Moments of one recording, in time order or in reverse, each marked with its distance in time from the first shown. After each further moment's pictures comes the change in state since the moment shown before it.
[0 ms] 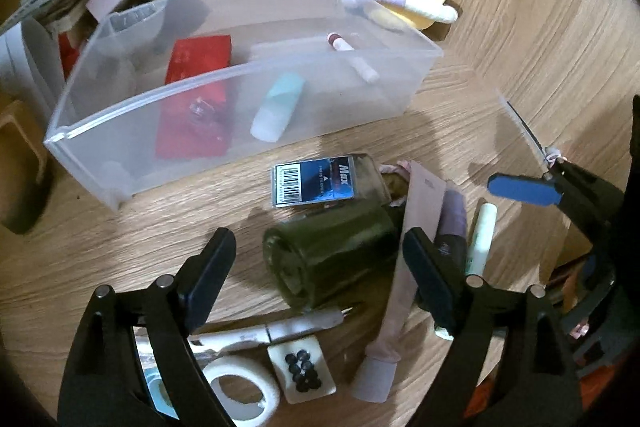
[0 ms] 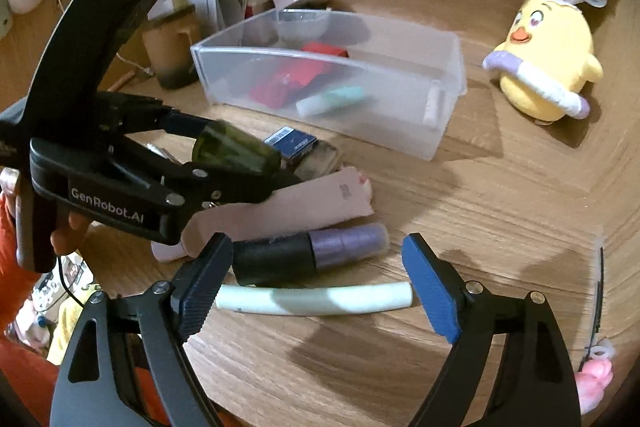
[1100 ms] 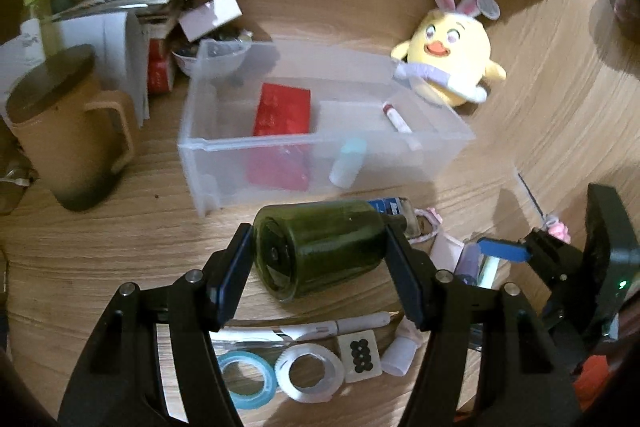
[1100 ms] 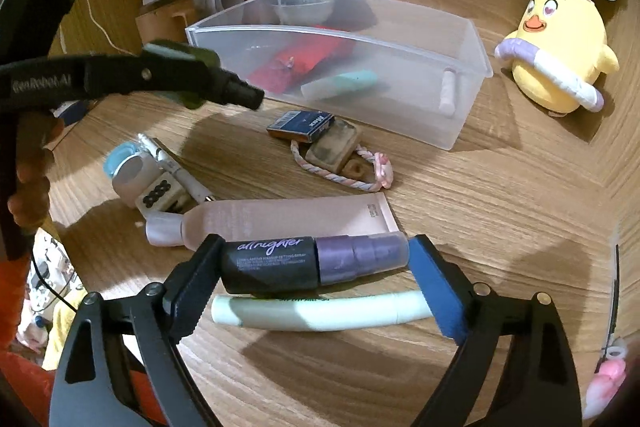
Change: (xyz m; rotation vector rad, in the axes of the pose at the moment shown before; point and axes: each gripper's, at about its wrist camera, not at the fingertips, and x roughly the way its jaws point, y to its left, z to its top) left arm -0.056 0.043 -0.004 -0.167 -0.203 0.050; right arm 0.016 0.008 -0.001 -0.002 0.024 -0.007
